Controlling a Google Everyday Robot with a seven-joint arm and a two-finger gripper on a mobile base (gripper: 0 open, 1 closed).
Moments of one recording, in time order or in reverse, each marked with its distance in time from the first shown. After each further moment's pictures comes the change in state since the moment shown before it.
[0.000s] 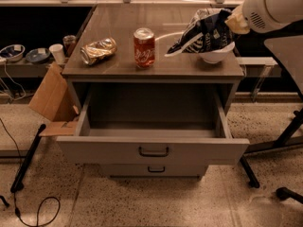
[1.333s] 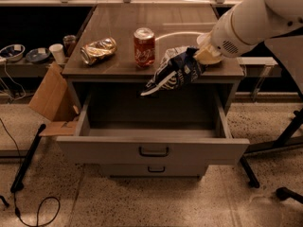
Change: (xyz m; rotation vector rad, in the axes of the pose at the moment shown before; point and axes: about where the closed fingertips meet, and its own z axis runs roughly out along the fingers) arm 0.008 0.100 0.039 -0.368 0.022 -0.145
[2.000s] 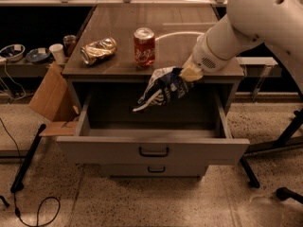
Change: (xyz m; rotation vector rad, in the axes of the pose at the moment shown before) arm 0.012 0.030 0.066 -0.146 0.063 0.003
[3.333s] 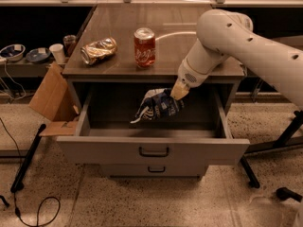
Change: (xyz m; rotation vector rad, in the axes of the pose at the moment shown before) arm 0.033 0.011 0.103 -0.206 0.146 0.076
